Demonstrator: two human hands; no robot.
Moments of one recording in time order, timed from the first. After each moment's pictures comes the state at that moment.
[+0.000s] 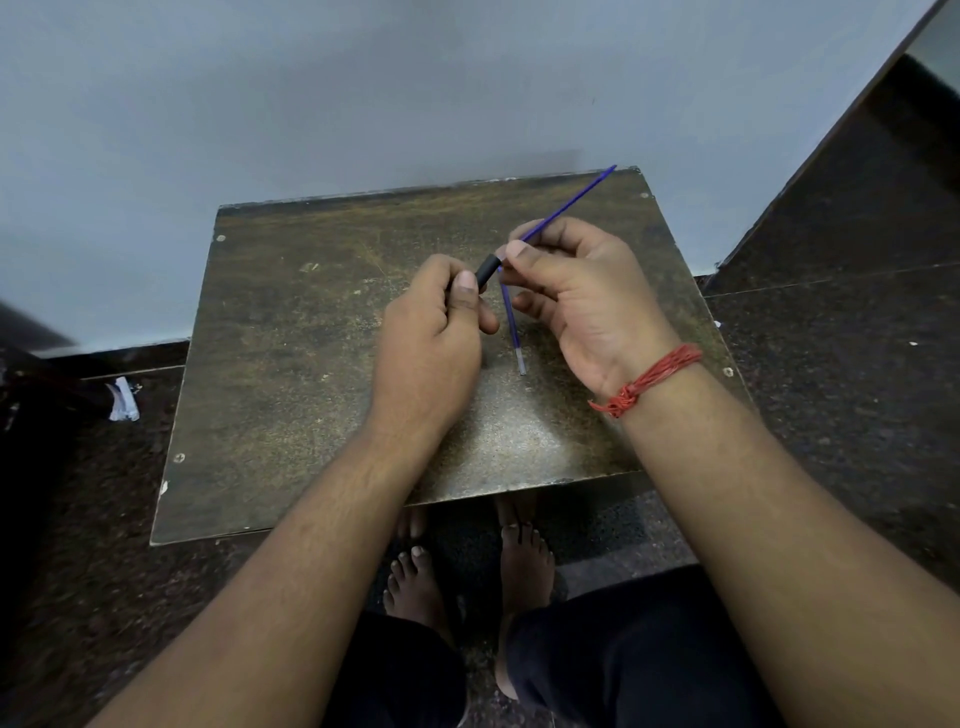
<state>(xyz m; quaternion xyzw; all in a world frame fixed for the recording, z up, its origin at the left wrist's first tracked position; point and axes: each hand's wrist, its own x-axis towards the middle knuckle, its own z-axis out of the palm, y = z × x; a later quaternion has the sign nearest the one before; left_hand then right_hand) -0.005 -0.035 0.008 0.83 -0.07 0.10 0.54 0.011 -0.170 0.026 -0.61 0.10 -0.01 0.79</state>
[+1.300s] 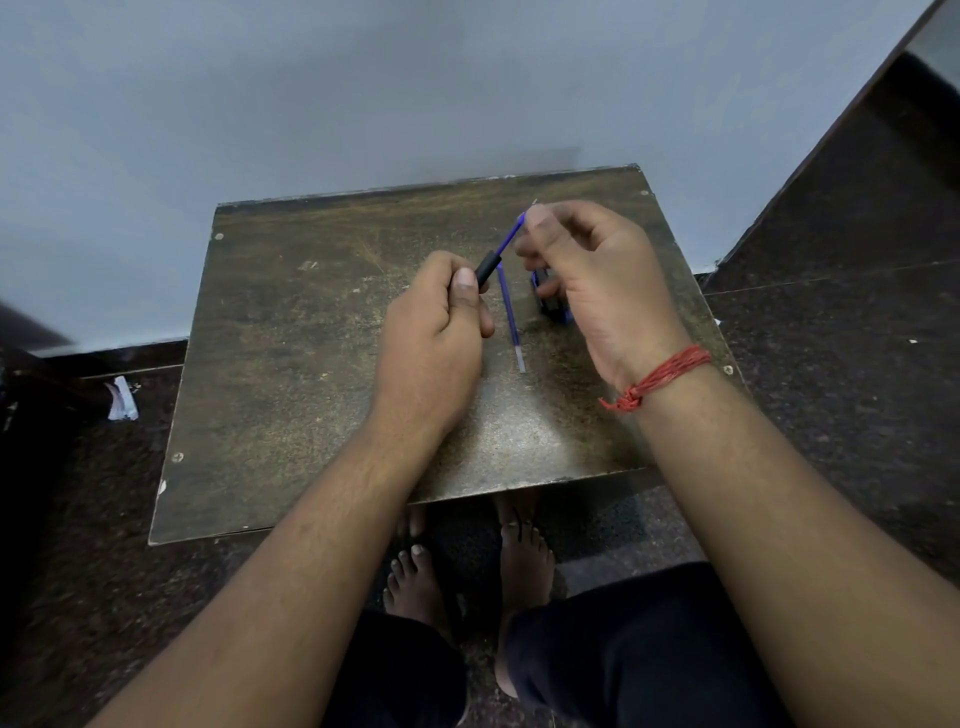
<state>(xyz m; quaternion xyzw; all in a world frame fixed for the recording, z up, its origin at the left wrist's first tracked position) -0.005 -0.035 0.006 0.83 -0.08 0.10 0.54 0.013 -0.181 0.025 -0.73 0.06 -0.11 0.67</state>
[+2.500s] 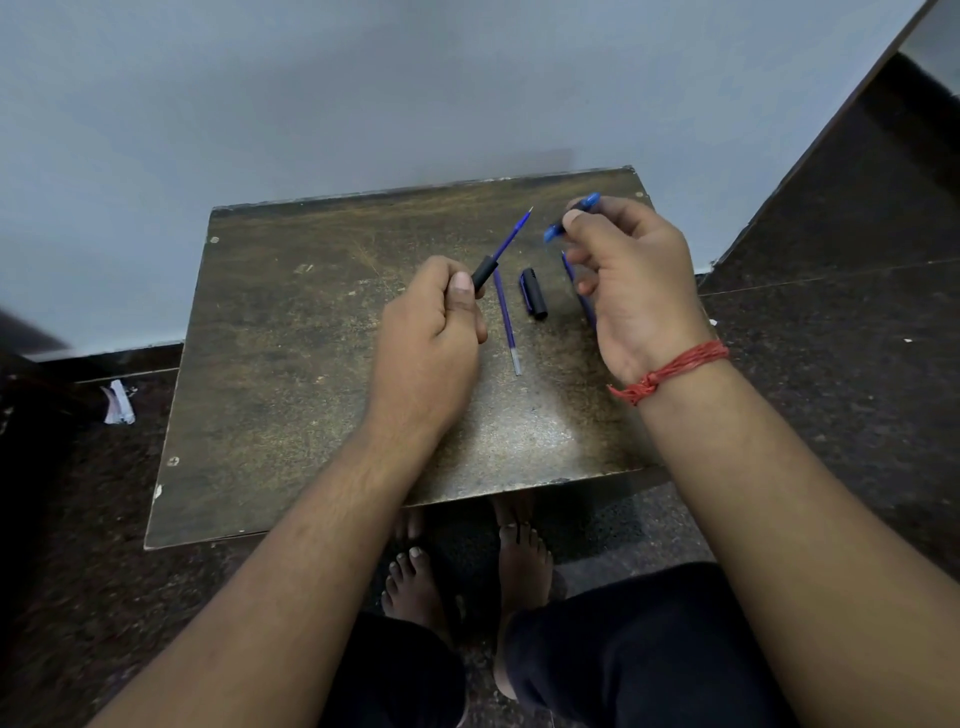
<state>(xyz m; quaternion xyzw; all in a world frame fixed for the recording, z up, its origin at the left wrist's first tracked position) -0.003 -0.034 0.002 0.84 -0.08 0.10 0.52 0.015 -0.193 0.030 -0.64 0.17 -0.14 0.73</state>
